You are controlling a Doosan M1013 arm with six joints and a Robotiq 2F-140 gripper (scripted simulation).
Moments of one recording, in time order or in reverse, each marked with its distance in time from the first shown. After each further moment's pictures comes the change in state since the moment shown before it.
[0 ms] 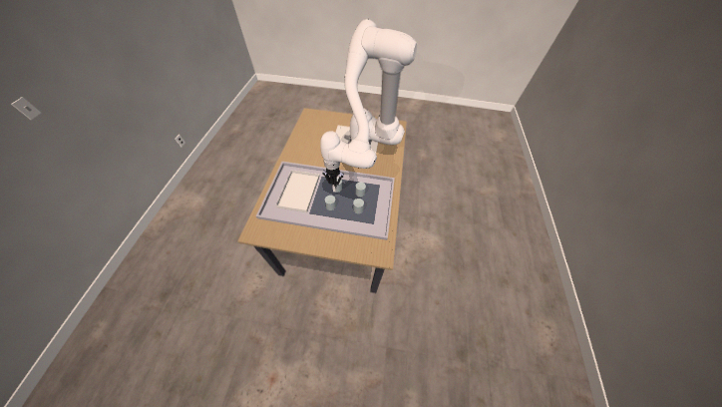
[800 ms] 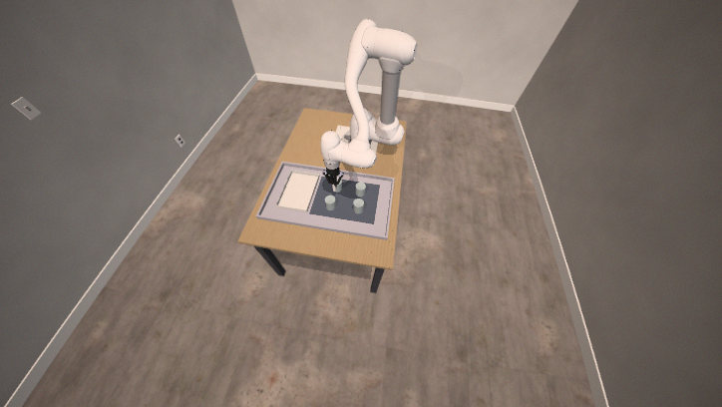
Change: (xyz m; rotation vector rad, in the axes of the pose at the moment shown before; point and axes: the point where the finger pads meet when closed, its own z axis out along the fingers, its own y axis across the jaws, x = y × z) arm 0.003 0.000 0.000 0.000 0.000 0.000
